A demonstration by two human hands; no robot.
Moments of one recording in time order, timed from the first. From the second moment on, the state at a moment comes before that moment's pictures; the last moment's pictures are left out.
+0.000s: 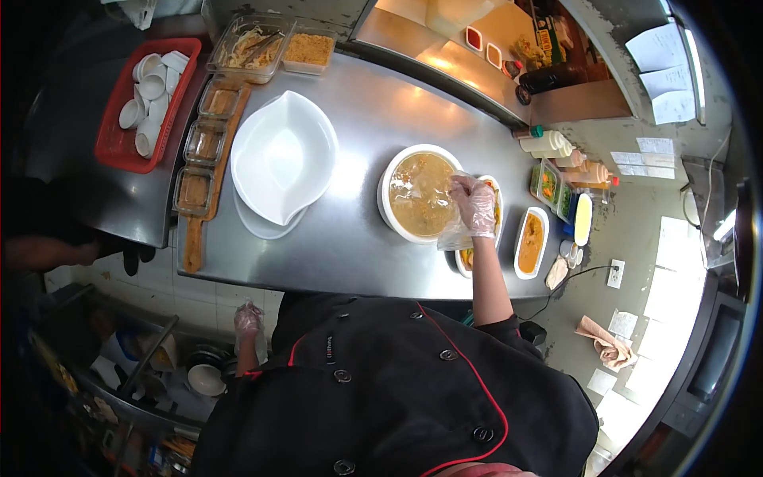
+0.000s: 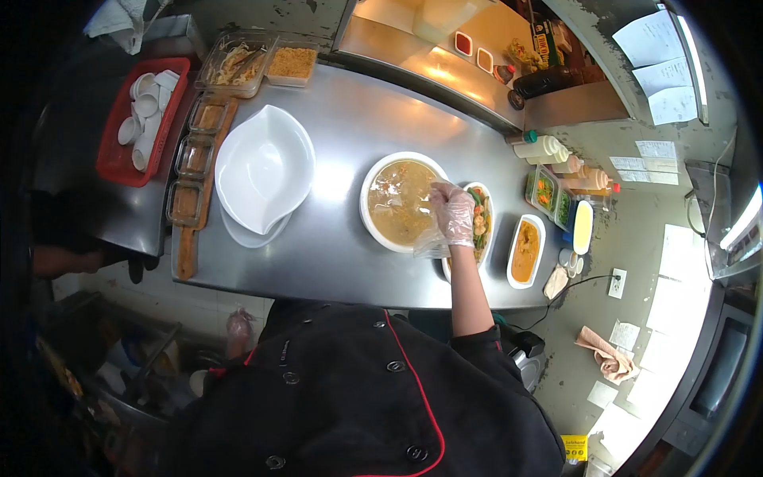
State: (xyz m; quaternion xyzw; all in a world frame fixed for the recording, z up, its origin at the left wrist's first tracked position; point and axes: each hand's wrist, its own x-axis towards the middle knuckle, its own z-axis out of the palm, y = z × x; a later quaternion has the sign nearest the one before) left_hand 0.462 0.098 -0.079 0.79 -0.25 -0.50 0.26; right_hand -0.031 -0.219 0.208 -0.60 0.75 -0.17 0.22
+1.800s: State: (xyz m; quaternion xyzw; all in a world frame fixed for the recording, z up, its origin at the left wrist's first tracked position) left_hand 0.255 0.189 0.002 0.85 -0.31 -0.43 0.04; right_hand -0.633 -0.211 0.134 -0.36 0.88 -0.28 0.15
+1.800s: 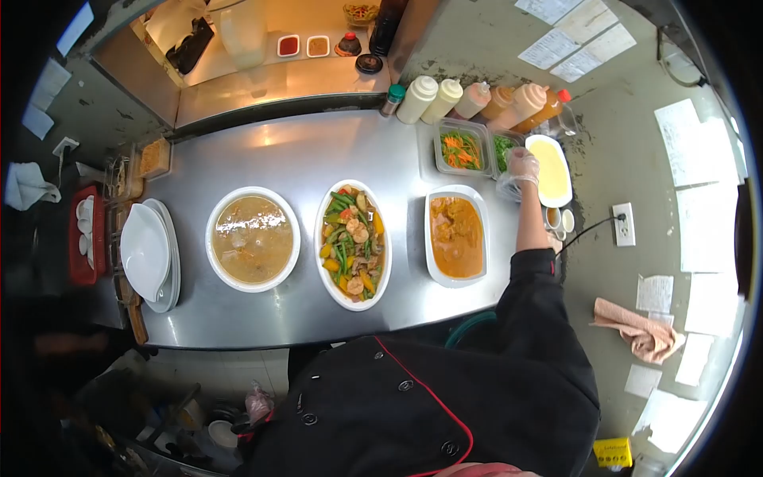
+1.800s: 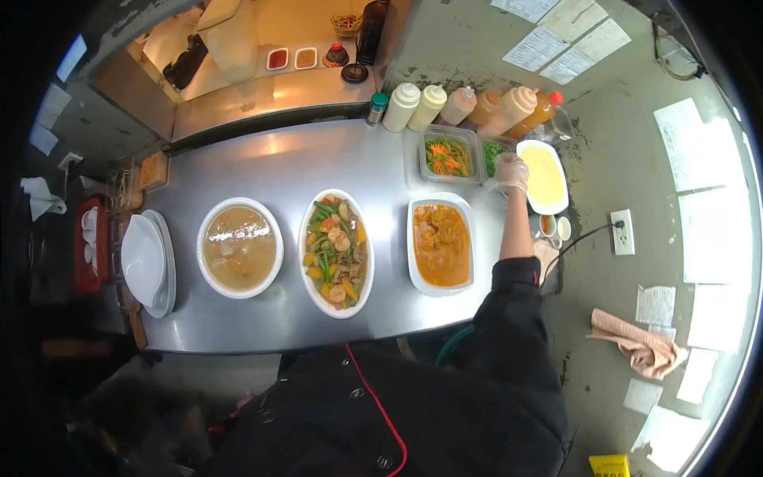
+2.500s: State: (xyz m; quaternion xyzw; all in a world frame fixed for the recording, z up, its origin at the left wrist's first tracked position) left_hand 0.196 0.160 0.064 0.87 -0.34 -0.36 -0.07; right_hand -0.640 -0.221 0.075 -0.04 0.67 -0.71 0.23
